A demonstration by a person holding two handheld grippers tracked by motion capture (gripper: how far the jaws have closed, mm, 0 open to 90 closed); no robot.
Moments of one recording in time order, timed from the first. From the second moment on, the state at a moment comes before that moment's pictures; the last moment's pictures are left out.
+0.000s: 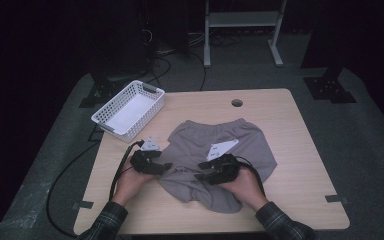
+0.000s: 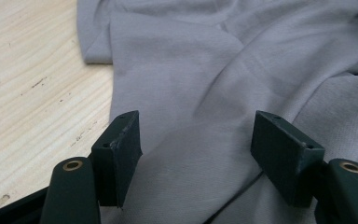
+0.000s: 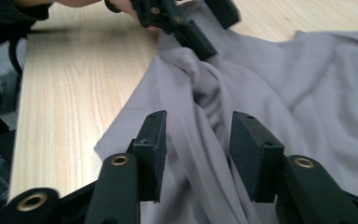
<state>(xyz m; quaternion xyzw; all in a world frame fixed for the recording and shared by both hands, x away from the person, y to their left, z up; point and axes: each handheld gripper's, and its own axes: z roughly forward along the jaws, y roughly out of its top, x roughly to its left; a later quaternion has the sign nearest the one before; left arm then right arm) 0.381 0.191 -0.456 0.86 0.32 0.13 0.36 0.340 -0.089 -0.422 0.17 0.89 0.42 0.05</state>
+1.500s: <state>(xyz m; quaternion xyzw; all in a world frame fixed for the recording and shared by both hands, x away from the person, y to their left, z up) 0.385 0.194 -0.467 0.88 0.33 0.15 0.31 0.327 -0.209 -0.387 0.25 0.84 0.44 0.17</state>
